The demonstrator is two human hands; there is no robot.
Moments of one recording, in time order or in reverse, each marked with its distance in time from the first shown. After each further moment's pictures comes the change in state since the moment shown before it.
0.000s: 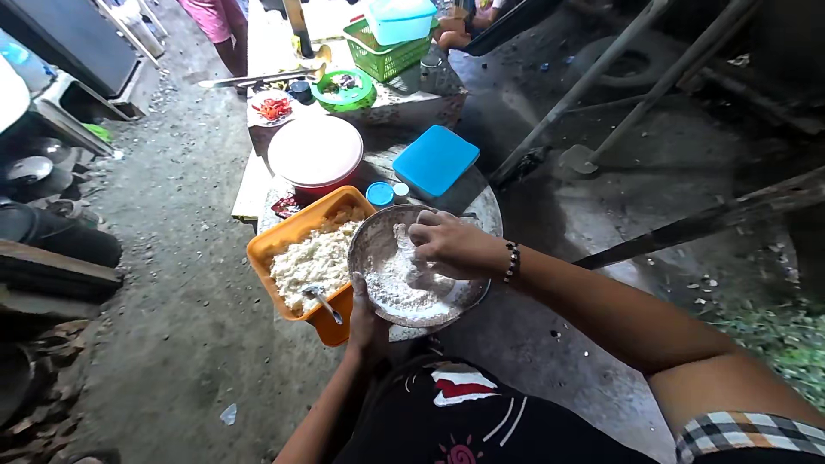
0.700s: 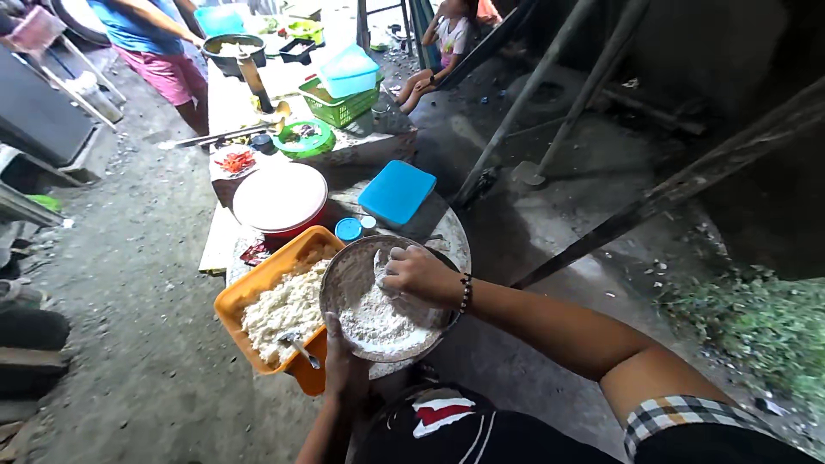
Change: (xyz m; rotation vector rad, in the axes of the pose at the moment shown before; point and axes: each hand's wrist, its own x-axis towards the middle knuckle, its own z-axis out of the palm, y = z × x) left_hand -0.009 0.001 0.014 0.000 -0.021 0.061; right_hand -0.017 -0.008 0.019 0.007 0.086 0.183
